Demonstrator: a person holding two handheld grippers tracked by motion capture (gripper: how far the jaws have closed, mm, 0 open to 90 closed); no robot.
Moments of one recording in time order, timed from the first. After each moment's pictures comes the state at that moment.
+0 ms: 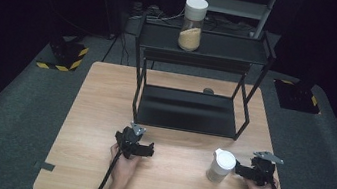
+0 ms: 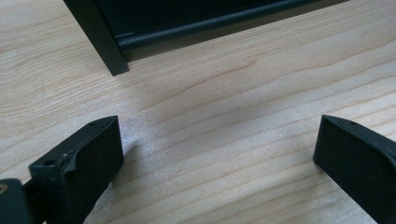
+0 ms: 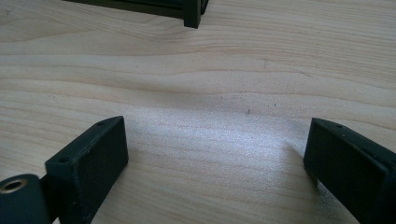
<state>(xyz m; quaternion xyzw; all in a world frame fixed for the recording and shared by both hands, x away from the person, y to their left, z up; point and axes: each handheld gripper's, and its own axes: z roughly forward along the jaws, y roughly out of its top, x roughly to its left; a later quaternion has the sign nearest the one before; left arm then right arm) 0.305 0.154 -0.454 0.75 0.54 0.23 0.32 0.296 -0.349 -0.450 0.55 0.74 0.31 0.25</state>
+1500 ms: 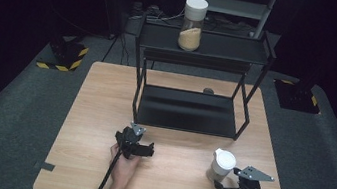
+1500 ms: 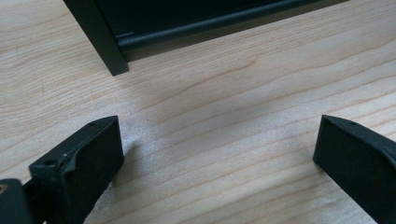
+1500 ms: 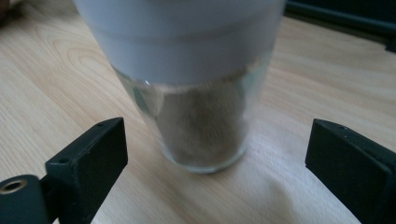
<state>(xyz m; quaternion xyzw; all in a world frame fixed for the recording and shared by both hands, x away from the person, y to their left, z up) 0.305 0.154 -0.454 0.75 0.54 0.23 0.32 0.249 -0.354 -0.443 0.39 0.81 0.42 0.16</state>
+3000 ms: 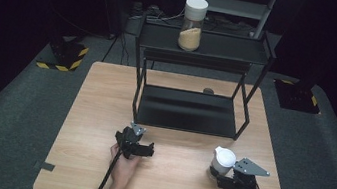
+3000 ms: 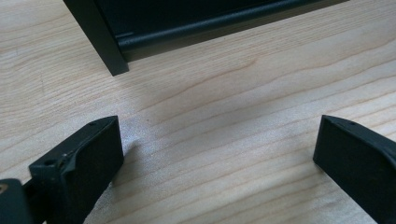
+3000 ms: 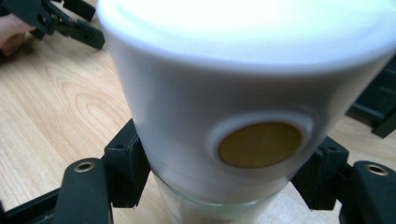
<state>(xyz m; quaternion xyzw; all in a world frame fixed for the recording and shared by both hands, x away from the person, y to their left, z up) 0.305 0.155 -0.454 0.75 0.54 0.23 0.32 0.252 -0.337 -0.433 0.34 0.80 0.45 0.21</state>
